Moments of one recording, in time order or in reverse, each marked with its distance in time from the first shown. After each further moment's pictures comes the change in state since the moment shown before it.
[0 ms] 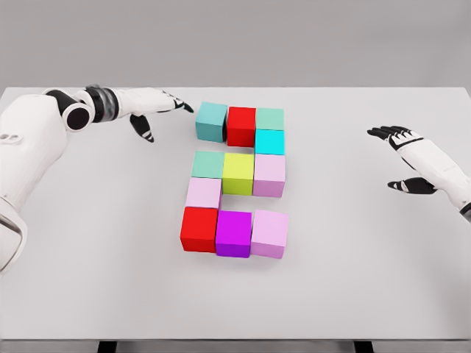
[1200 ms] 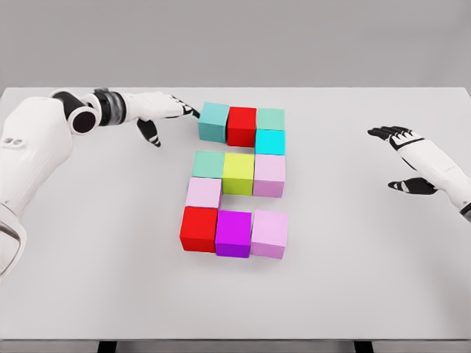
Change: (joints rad) left arm 0.028 0.011 -0.001 -0.093 0.000 0.000 -0.031; right arm 0.002 0.000 -0.001 0.002 -0.002 0.000 -0.002
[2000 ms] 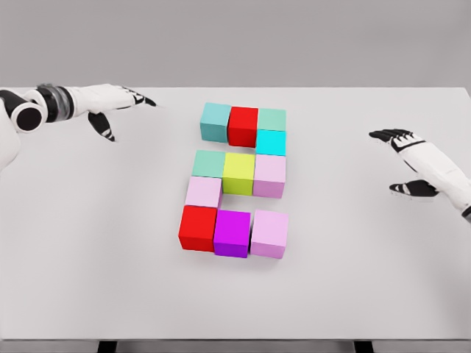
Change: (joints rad) left arm 0.005 0.160 0.022 -0.007 0.045 0.000 0.007; right arm 0.009 -0.003 -0.003 -0.006 -0.002 0.000 0.000
